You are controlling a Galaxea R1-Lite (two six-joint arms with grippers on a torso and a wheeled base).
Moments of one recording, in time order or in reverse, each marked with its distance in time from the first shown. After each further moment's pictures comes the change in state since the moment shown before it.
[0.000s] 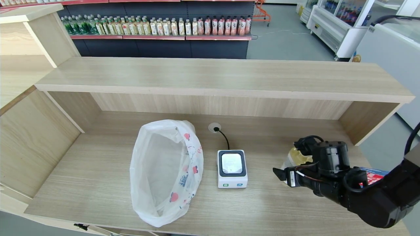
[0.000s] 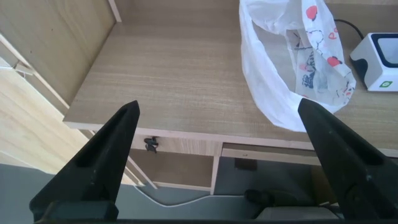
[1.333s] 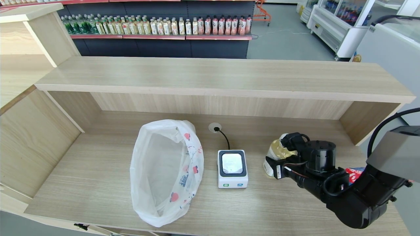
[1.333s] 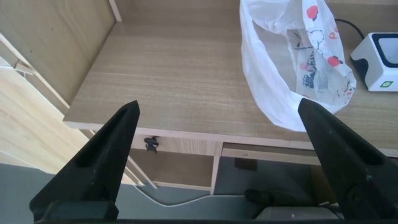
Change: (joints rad) left arm 0.000 0.000 0.000 0.000 0.000 0.000; right arm 0.027 0.147 -0.032 -0.318 0.019 -0.143
